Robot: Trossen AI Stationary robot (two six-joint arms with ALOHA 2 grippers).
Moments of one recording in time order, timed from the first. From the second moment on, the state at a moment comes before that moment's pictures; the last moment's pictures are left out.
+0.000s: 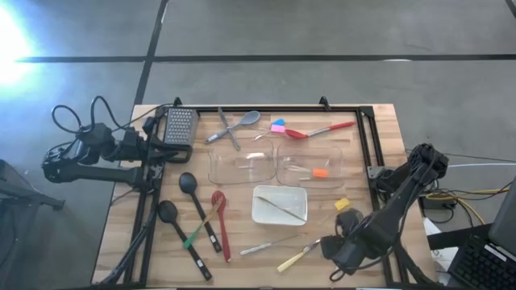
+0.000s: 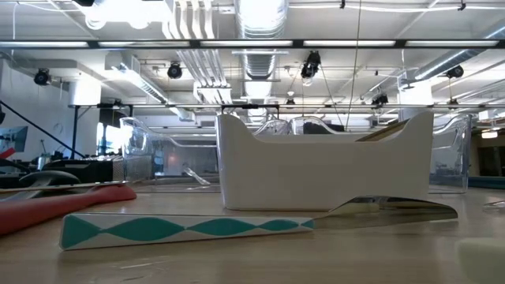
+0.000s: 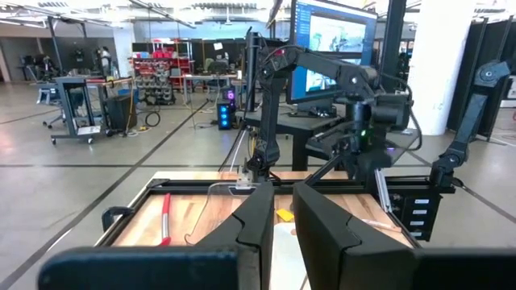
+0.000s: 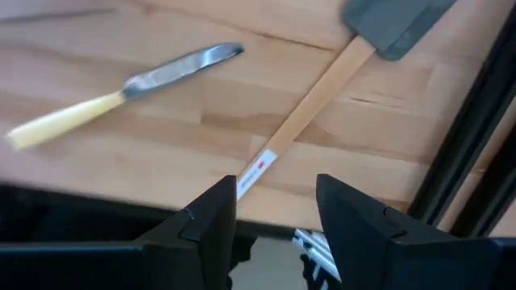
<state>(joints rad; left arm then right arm) 0.00 0.40 0.78 -0.40 0.00 0.00 0.83 1.65 1.37 -1.24 -0.06 2.26</state>
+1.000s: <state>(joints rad) 0.00 0.40 0.78 -0.40 0.00 0.00 0.85 1.71 0.93 -0.83 -0.13 2.35</state>
